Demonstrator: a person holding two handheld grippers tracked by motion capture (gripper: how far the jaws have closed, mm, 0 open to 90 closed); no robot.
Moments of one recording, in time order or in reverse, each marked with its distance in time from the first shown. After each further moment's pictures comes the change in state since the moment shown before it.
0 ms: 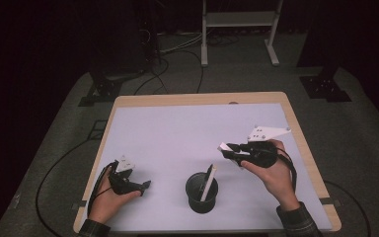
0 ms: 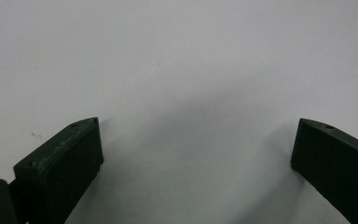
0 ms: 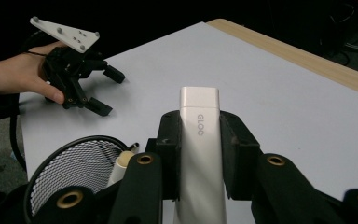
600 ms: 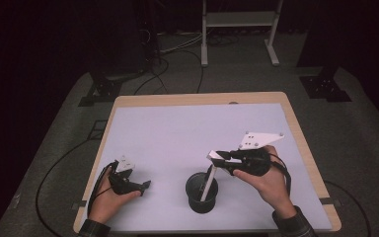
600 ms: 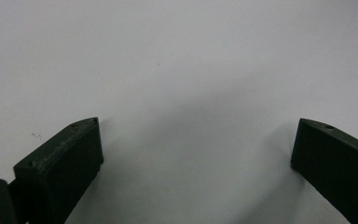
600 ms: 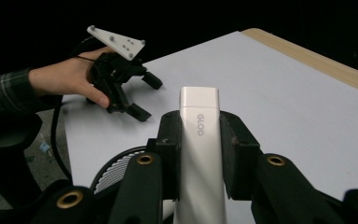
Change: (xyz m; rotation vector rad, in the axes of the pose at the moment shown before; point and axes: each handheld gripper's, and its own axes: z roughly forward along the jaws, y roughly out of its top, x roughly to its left) left arm 0.000 0.000 0.000 0.000 0.000 0.000; right arm 0.034 0.010 0.003 -0.011 0.096 -0.040
